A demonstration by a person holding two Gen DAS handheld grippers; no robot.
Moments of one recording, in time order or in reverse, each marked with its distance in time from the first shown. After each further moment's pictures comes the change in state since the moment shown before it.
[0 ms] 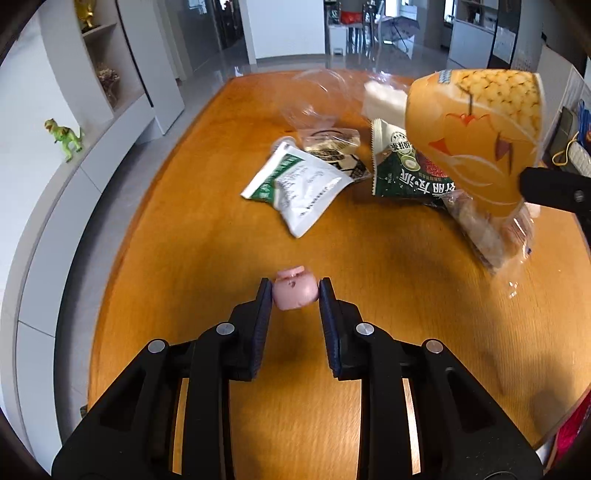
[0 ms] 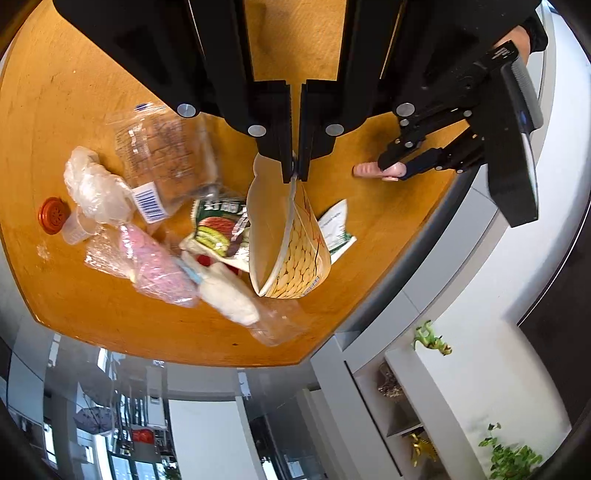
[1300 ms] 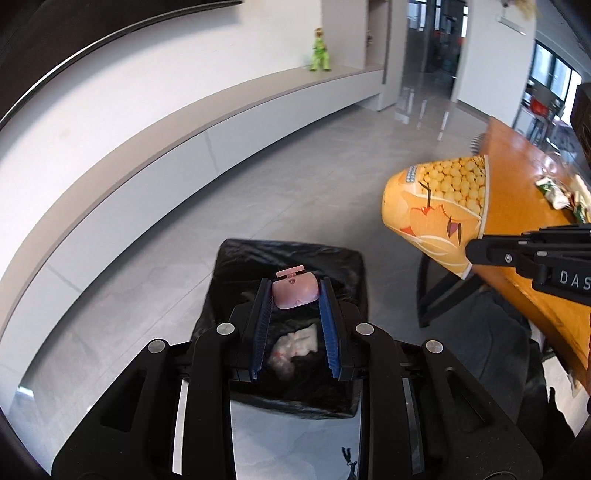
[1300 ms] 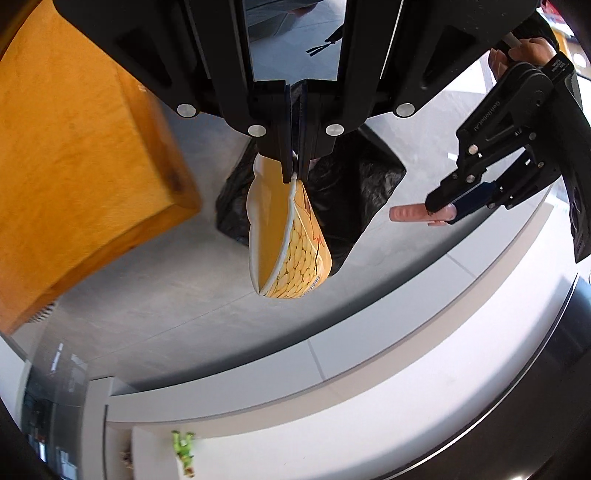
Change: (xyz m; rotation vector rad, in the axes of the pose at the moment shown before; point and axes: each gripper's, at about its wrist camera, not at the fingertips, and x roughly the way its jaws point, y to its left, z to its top) left arm -0.179 0.257 -0.307 -0.626 -0.019 0.412; right arm 0.109 0.401 -0.158 -0.624 0.372 0.351
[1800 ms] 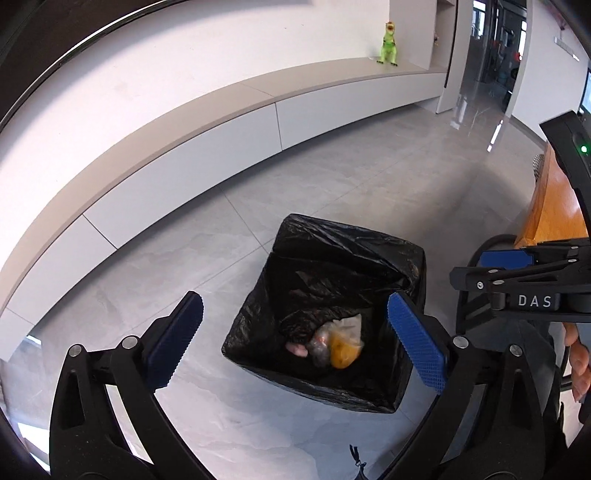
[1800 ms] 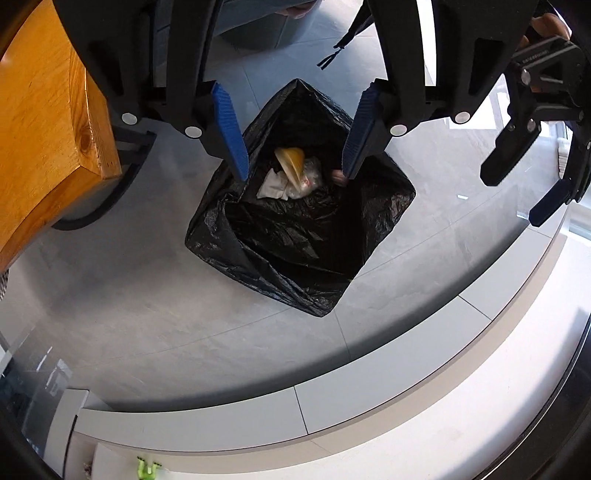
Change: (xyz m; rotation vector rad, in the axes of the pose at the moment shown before) left arm 0.013 0.060 -0.011 -0.134 0.047 0.141; right arm 0.071 0.036 0.026 -0.058 0.169 -0.047
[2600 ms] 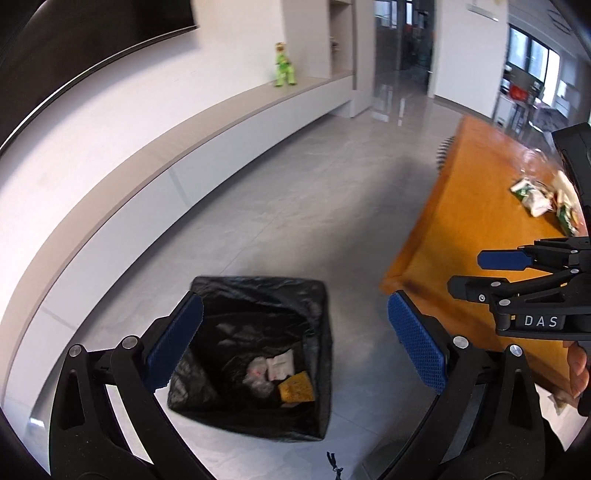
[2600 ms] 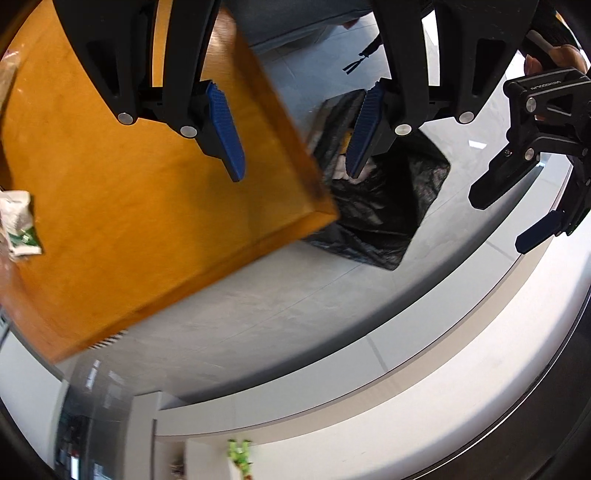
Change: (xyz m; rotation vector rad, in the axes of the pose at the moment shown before) left arm -0.039 -0.157 0.045 0.262 -0.097 -0.194; right arm -0.108 -0.145 -0.052 0.182 -0.165 -0.099
